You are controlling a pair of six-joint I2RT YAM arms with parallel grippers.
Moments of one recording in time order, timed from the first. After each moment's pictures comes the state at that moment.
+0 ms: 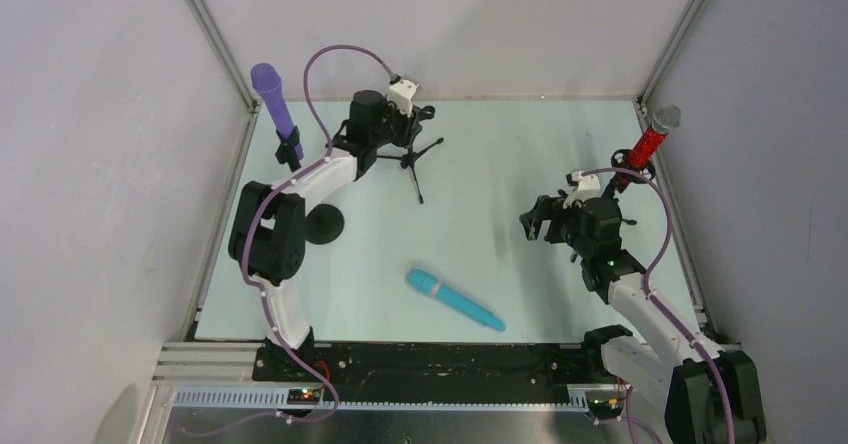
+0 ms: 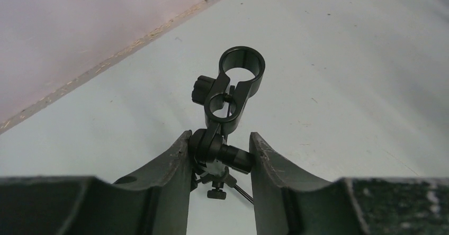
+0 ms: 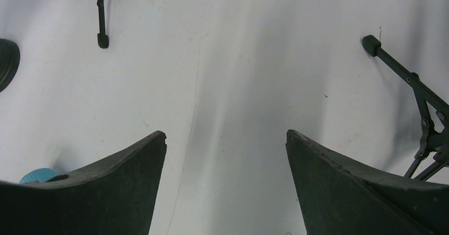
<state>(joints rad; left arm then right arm) -0.37 1.88 1.39 0.16 0.22 0.14 0.22 0.93 0.42 0.11 -0.14 0.26</state>
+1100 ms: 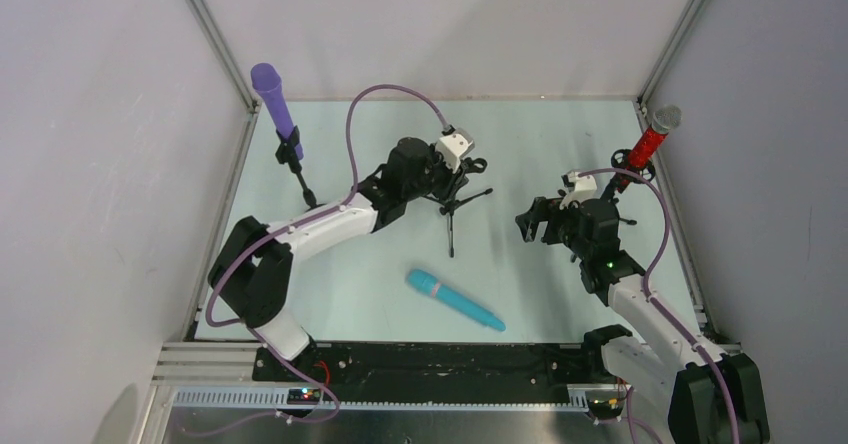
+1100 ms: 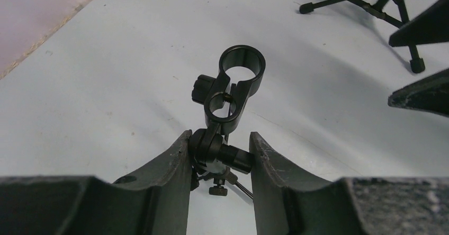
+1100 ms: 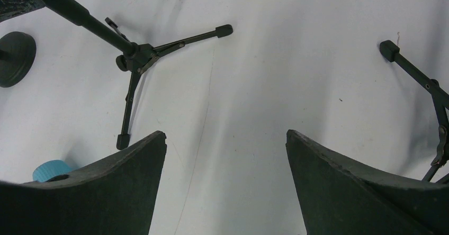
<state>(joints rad) -0.71 1.63 1.12 0.15 0.17 0.14 0.25 0.92 0.42 0.11 -0.16 0.26</state>
